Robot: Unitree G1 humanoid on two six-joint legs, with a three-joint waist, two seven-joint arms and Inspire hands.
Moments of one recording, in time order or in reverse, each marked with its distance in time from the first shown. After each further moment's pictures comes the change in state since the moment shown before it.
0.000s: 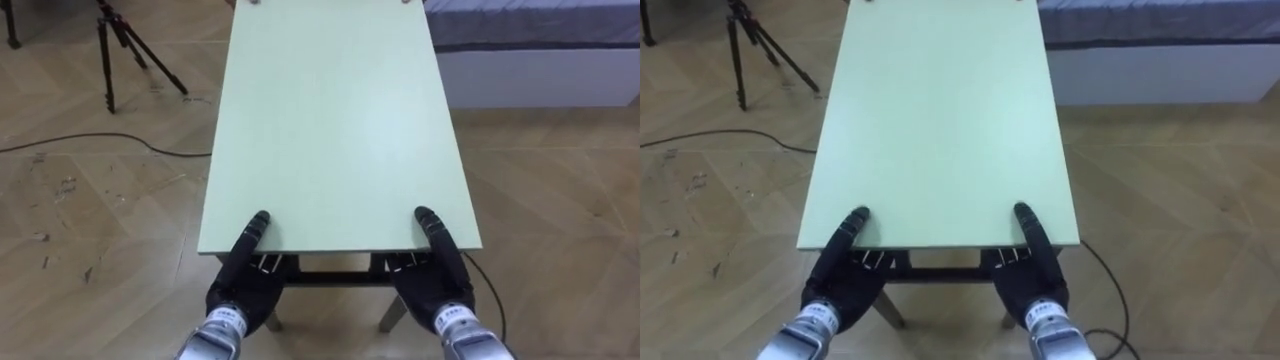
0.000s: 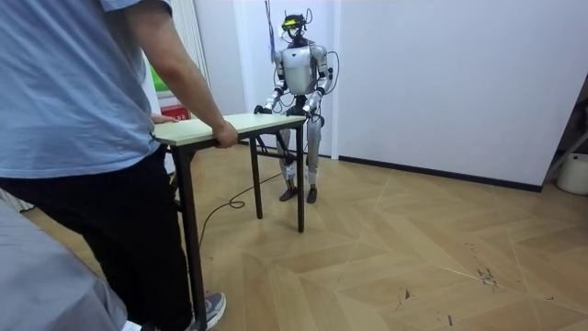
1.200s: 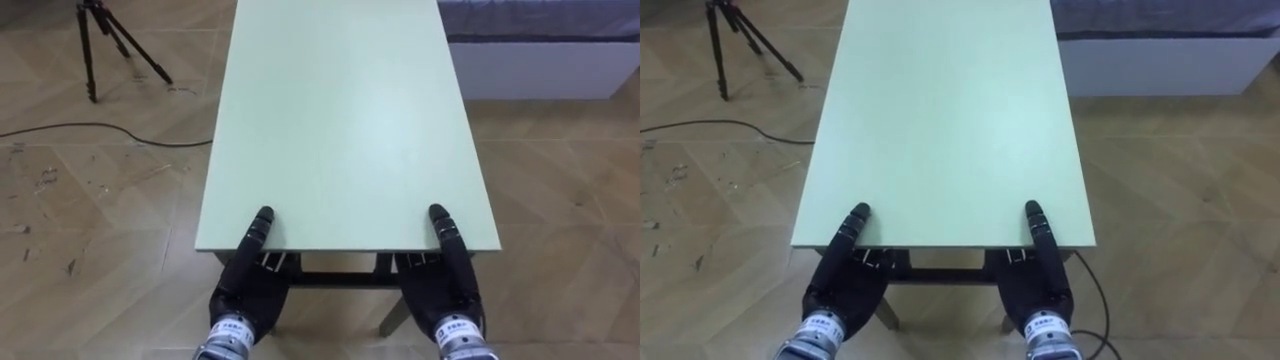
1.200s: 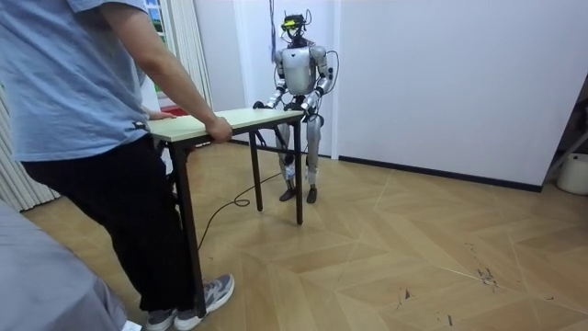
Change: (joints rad) left arm 0.101 0.023 -0.142 -0.126 -0.007 -0.160 -0.027; right arm 0.089 -0.020 0.127 -0.081 0.022 -0.200 0.091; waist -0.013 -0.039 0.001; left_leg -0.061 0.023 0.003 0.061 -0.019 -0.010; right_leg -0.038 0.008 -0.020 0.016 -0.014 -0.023
